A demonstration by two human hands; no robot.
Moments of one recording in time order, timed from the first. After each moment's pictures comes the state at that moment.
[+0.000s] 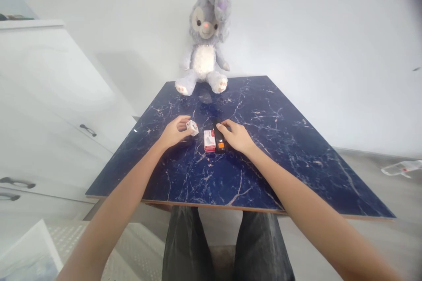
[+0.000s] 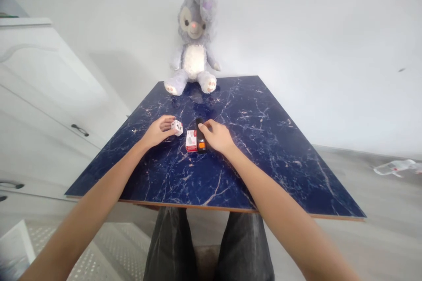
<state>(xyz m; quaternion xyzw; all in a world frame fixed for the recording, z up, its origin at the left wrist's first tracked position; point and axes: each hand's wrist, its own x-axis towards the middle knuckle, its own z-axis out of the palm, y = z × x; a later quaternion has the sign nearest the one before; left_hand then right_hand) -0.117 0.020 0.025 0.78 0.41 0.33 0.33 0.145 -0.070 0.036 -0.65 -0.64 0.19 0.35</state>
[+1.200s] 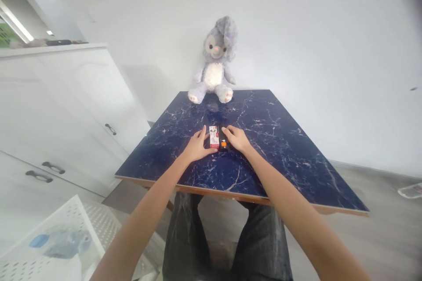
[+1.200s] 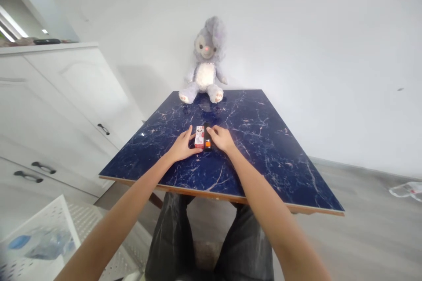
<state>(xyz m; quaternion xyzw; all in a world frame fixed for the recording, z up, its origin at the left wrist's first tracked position) -0.078 -0.058 0.017 0.85 0.44 0.21 0.18 0.151 -0.068 0.022 -0.61 -0.66 0.20 0.38</state>
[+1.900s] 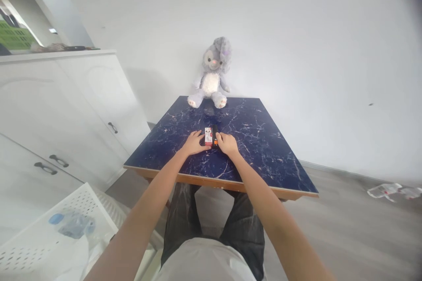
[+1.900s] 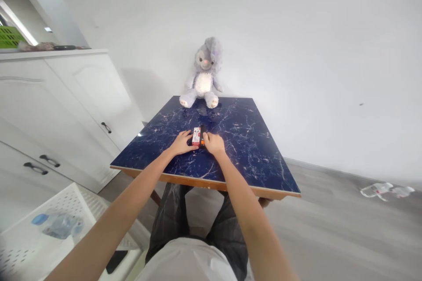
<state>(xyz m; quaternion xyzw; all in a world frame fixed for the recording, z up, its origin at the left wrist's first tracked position) -0.077 -0.065 0.030 0.87 0.46 0.17 0.11 0.129 -0.117 0.046 -0.68 -0.69 0.05 0.25</state>
